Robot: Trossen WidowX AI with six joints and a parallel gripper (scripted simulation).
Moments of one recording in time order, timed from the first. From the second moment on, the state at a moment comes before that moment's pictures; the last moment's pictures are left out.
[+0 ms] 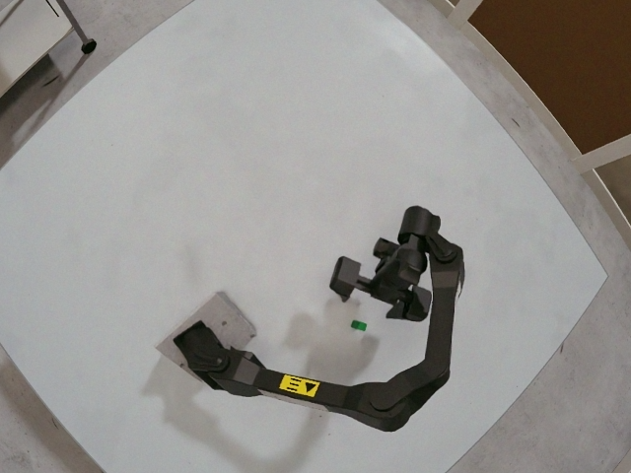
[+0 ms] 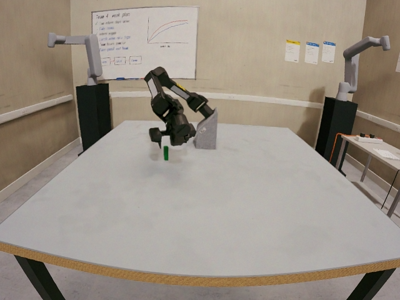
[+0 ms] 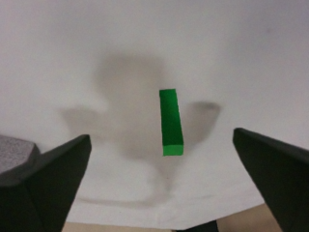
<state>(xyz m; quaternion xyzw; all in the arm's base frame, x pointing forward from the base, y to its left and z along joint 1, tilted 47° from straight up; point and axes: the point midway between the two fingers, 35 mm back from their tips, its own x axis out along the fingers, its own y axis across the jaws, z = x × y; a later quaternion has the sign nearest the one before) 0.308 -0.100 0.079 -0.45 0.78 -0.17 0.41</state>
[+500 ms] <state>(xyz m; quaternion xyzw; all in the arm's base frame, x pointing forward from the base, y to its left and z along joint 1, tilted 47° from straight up) 0.305 -0.110 0.084 -0.46 0.78 -0.18 0.37</state>
